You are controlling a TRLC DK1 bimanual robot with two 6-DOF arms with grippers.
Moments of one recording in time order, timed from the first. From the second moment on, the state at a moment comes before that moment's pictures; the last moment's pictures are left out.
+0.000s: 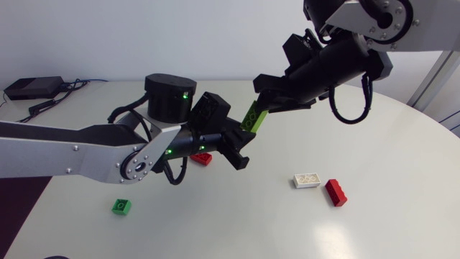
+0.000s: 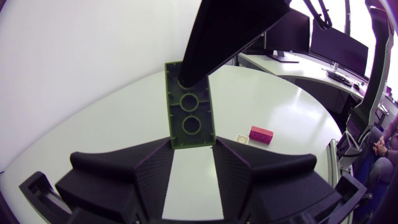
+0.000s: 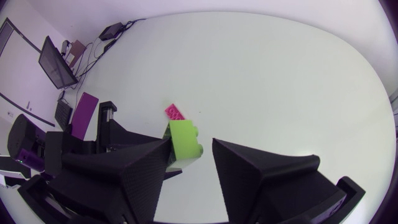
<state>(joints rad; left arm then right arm) -0.69 1.59 0.88 0.35 0.23 0.14 0.44 1.52 1.43 -0.75 -0.26 0.22</state>
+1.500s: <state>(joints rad) -0.45 1.54 0.75 0.23 0.21 0.22 0.09 1.38 0.90 -0.70 -0.26 0.09</state>
